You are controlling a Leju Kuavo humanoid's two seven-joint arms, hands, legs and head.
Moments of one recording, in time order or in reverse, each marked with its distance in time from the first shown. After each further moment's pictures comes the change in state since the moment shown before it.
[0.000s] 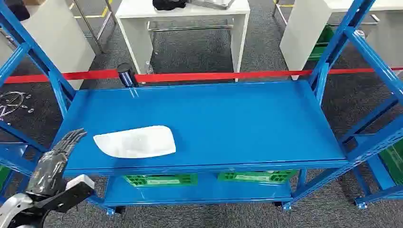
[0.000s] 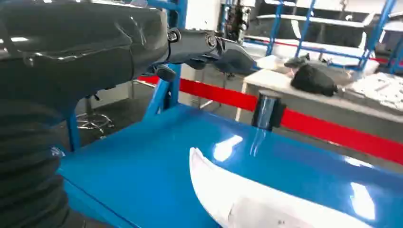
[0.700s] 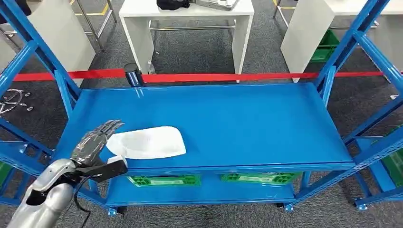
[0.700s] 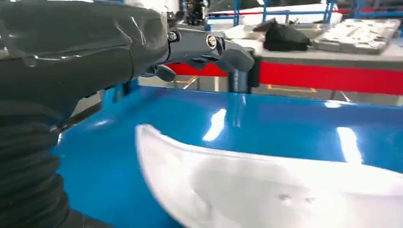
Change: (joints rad) left arm -0.362 0.039 -0.271 0.416 -0.087 -0.030 -0.044; right arm -0.053 -0.045 0.001 0.081 0.026 -0.068 -0.035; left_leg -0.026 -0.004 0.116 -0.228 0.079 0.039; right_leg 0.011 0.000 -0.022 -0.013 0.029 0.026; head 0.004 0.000
